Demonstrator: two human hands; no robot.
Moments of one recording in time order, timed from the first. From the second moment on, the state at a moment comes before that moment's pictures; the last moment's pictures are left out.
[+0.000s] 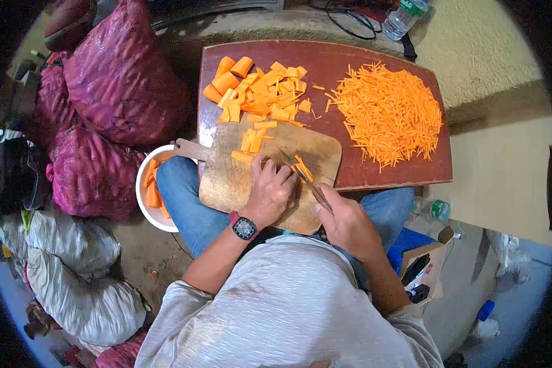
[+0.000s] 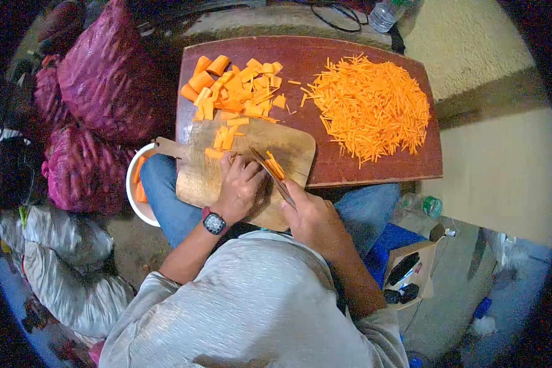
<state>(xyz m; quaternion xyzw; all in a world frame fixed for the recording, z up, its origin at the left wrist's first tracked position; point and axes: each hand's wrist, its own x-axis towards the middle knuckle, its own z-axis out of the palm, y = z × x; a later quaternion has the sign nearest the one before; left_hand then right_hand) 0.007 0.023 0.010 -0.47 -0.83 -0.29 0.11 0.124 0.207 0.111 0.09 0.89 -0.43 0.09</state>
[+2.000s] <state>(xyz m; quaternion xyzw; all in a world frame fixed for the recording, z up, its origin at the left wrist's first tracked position) 0.002 0.031 0.001 -0.39 -0.81 -0.40 0.18 0.124 0.221 0.097 0.07 0.86 -0.50 0.00</state>
